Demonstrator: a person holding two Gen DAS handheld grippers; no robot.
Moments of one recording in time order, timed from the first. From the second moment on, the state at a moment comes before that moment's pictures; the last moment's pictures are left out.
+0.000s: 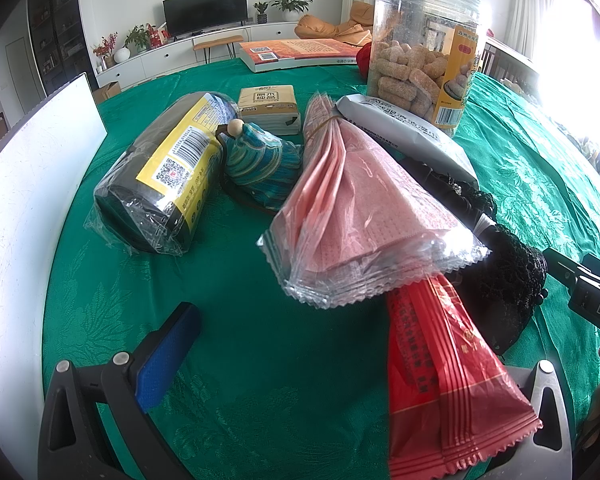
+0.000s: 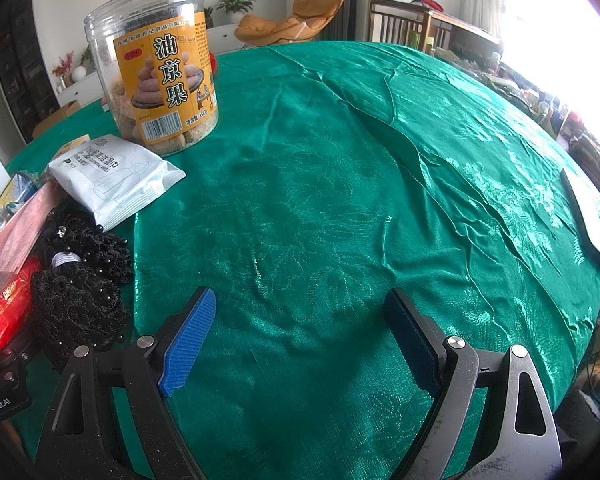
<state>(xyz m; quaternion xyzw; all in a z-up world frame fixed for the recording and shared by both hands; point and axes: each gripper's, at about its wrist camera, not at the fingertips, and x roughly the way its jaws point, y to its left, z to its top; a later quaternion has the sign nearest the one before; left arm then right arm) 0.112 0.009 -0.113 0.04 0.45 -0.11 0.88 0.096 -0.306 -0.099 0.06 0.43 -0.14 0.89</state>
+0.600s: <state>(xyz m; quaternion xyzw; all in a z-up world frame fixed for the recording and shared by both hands) 0.121 0.054 -0.015 0.00 0.49 -0.11 0.86 0.096 -0.307 -0.099 0.06 0.42 -0.14 0.89</state>
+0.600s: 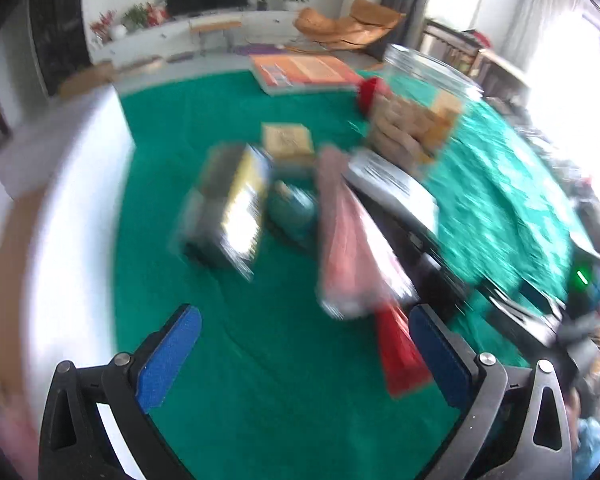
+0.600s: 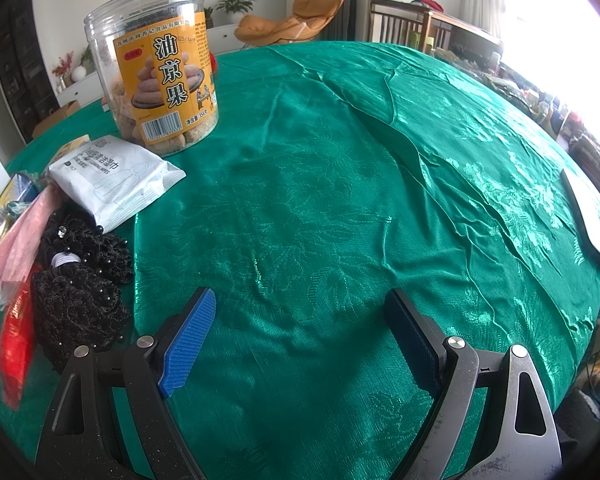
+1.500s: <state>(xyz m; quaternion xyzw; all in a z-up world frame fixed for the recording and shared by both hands) 0.200 0.081 -0.080 -0.03 0.56 -0.06 0.82 0.236 -0.231 -0.082 -0.01 0.48 0.18 0.86</state>
